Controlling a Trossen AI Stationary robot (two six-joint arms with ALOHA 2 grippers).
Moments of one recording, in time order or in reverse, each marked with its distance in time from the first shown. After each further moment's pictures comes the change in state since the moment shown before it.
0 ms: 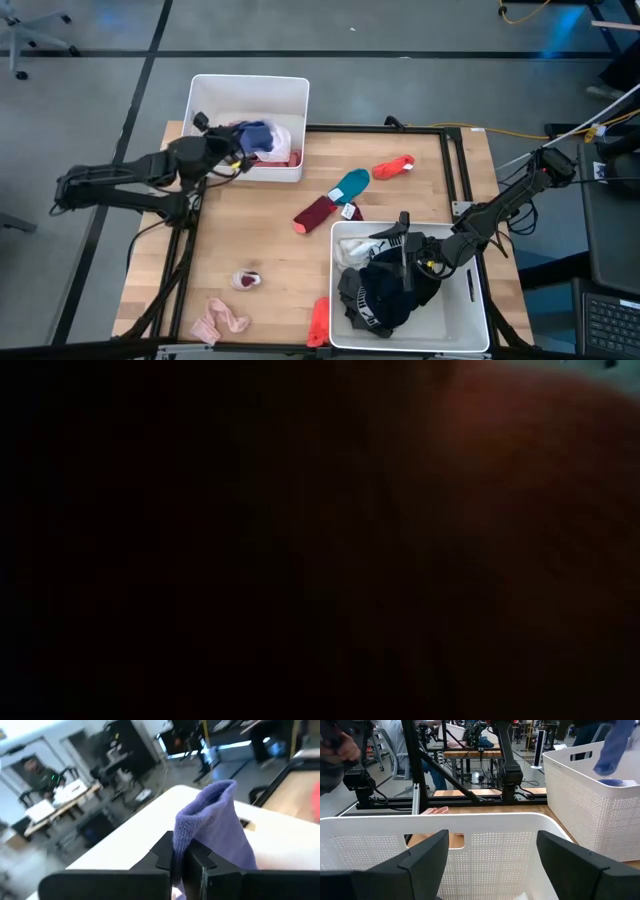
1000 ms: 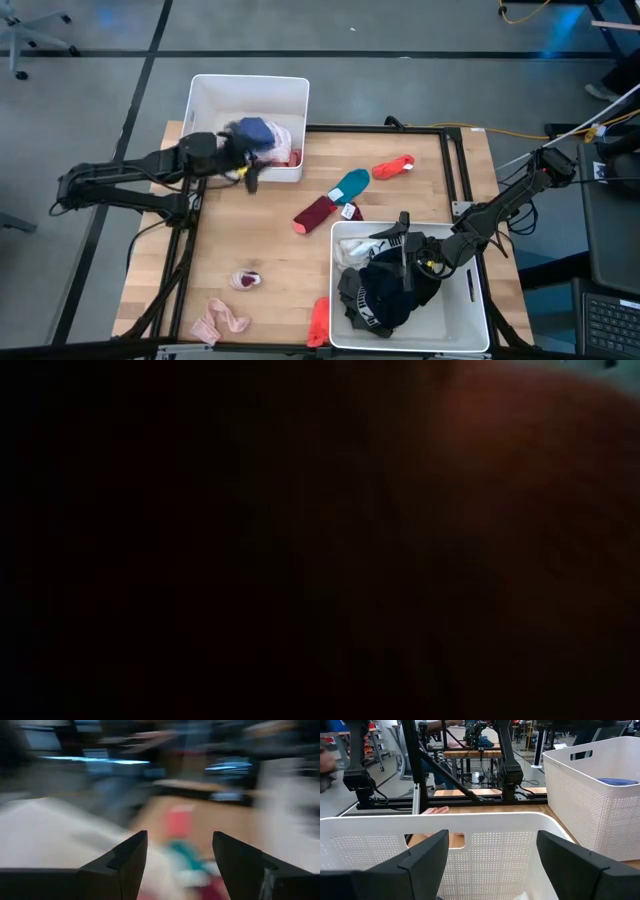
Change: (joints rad) left arm 0.009 0.083 0.033 0.032 0.718 -0.301; right arm 0.000 0.000 0.000 -0.002 0.000 0.005
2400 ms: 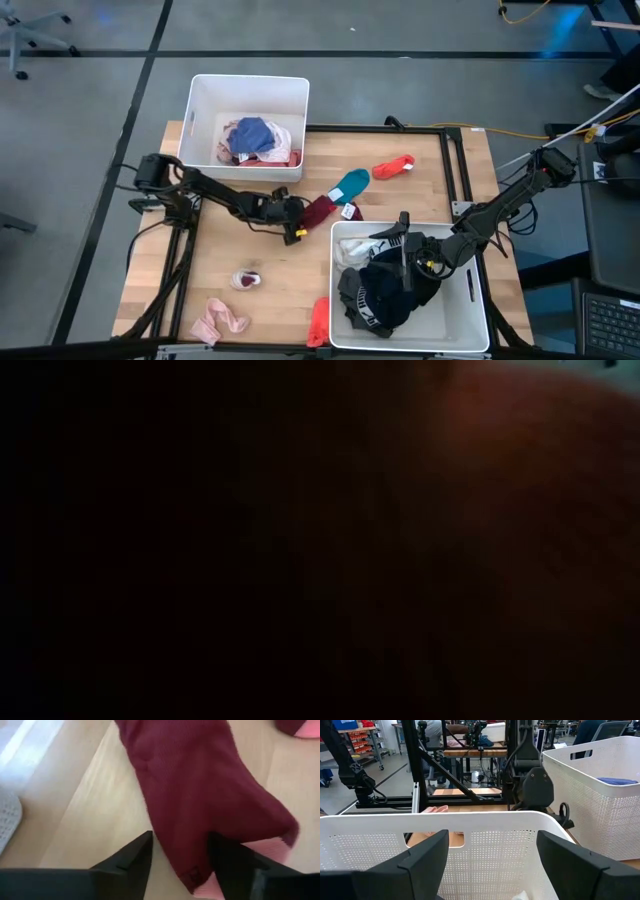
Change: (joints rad) left arm -0.227 0.864 -0.097 0.213 -0.171 -0.265; right arm 0.000 0.000 0.000 -0.005 0.000 0.000
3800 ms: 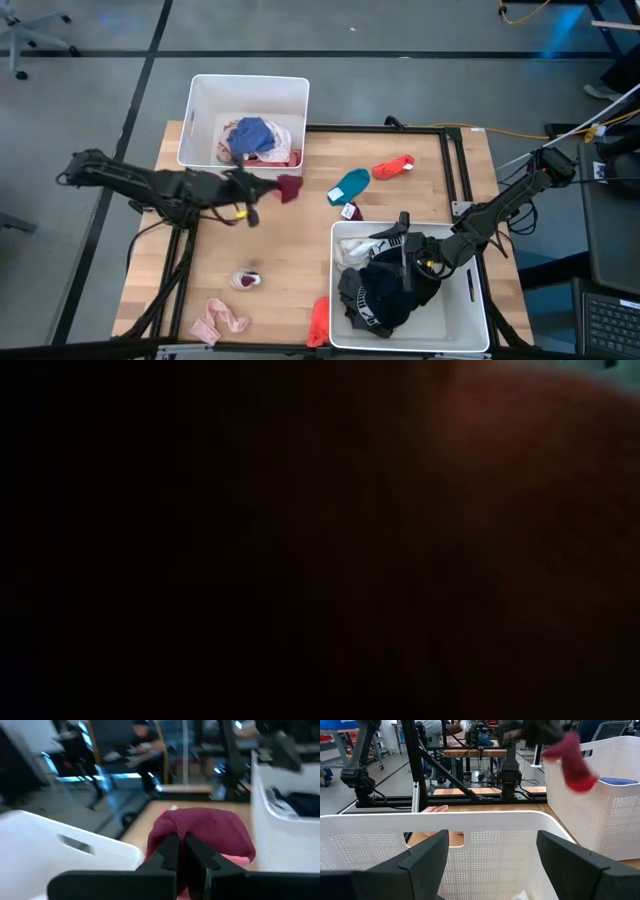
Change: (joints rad) left arm -0.152 -0.867 -0.003 -0.109 -0.276 0.303; right arm 0.000 0.000 0.000 -0.002 0.000 -0.001
